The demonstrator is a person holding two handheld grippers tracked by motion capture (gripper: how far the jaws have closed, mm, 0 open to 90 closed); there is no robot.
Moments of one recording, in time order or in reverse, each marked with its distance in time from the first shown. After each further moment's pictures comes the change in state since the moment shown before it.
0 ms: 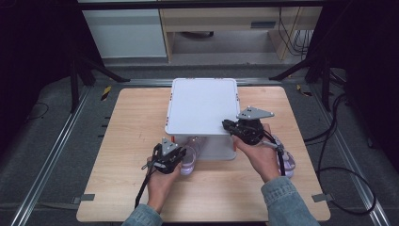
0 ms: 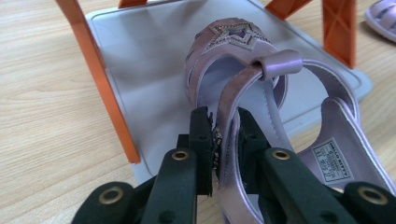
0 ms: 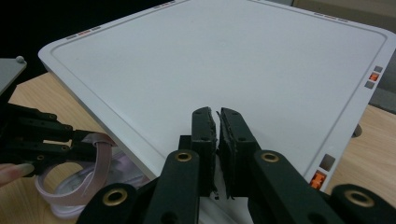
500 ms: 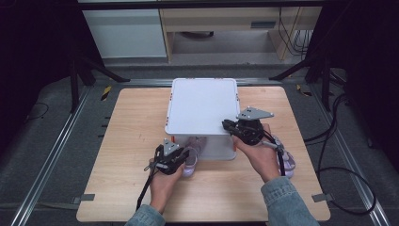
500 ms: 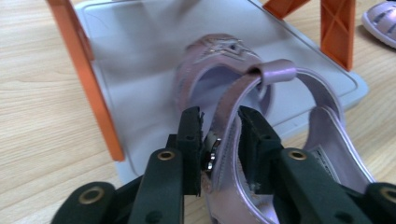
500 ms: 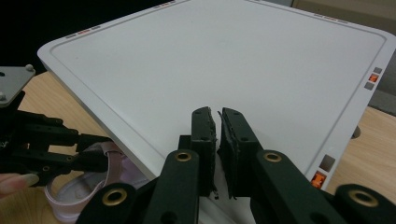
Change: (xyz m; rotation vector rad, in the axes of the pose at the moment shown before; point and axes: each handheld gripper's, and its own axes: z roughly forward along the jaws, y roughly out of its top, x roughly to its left) left arm -0.005 -0.003 0.006 -0.008 -0.026 -0.037; right arm 0.000 0.000 0.000 -0.001 -0.003 -0.007
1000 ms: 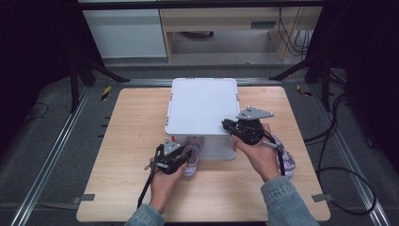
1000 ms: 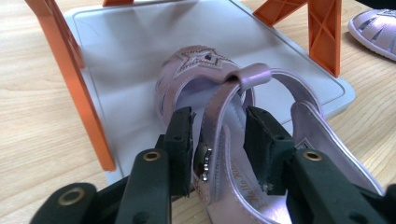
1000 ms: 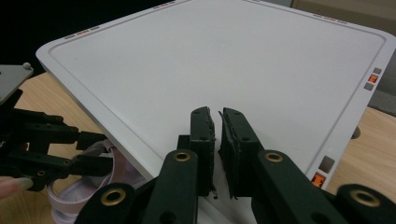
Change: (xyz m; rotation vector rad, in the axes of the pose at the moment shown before) left arm 0.000 0.002 -0.001 -0.022 -0.020 0.016; right arm -0.001 0.000 0.001 -0.002 -0.002 0.000
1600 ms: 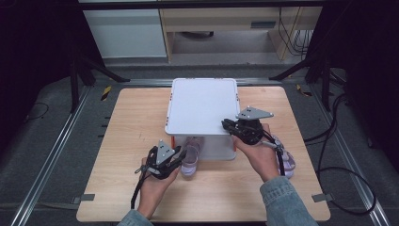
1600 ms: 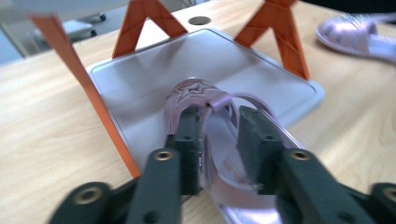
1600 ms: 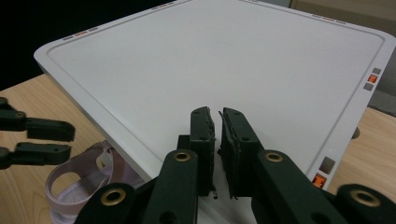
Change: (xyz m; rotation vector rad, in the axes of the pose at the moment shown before) left arm -0.007 0.010 -0.047 -0.075 -0.024 0.217; right arm 0.001 0.000 0.001 -0.003 -0.004 0.006
